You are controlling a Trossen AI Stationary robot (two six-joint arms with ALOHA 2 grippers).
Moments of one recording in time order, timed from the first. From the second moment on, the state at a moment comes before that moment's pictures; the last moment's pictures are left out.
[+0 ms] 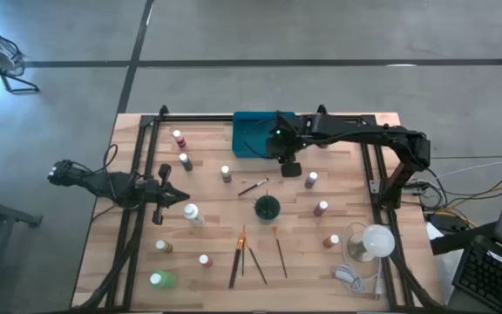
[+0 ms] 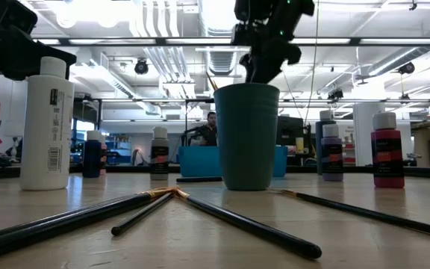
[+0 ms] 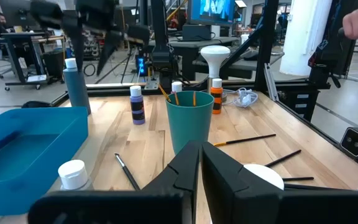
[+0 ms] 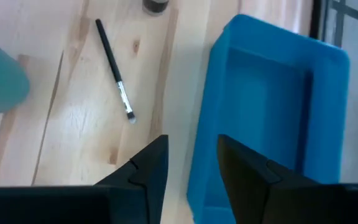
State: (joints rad) left arm -0.30 0.04 0.07 -0.13 -0.25 -0.01; right arm -0.27 1.71 1.52 -0.87 0.02 -0.49
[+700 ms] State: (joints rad) left arm -0.30 0.04 0.07 -0.13 -0.25 -0.01; right arm -0.27 1.50 1.57 -1.07 0.11 -0.22
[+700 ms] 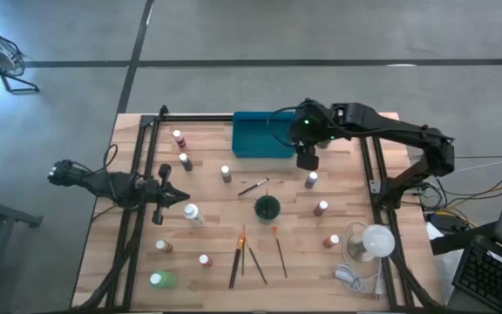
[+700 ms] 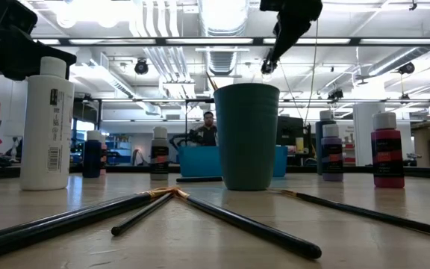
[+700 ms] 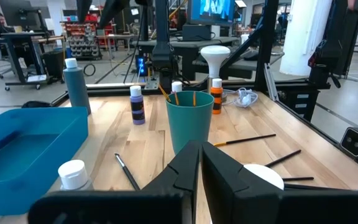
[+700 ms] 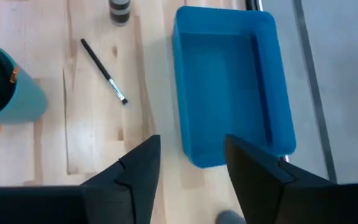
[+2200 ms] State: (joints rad) left arm -0.30 0.04 0.07 -0.13 -0.25 -0.01; right arm -0.85 1.47 1.45 -1.34 -0.04 0.13
